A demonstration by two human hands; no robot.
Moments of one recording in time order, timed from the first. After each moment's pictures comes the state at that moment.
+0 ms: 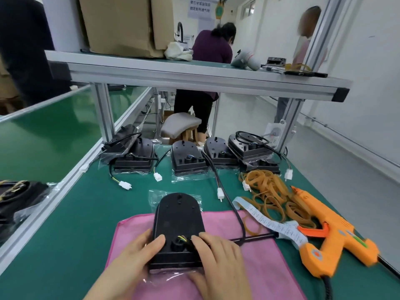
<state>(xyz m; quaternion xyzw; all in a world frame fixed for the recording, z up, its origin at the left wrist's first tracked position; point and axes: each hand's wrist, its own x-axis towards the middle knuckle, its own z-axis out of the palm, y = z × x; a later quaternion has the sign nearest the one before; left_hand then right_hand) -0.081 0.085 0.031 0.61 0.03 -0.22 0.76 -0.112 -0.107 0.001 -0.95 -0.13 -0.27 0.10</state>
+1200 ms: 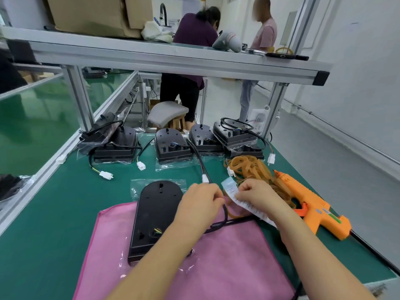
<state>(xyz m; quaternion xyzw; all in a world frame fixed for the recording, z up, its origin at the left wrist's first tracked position) -0.029 -0.066 0.053 0.92 -0.22 0.03 0.31 -0.028 -0.251 0.046 -0.91 0.14 0.00 0.40</state>
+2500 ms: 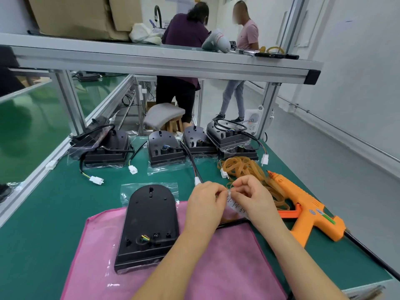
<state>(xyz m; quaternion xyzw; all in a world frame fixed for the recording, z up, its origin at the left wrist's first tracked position) -0.029 -0.108 0.035 0.87 -0.20 0.14 0.44 -0.059 -0.240 0.043 -0.84 0.04 -0.18 0.51</state>
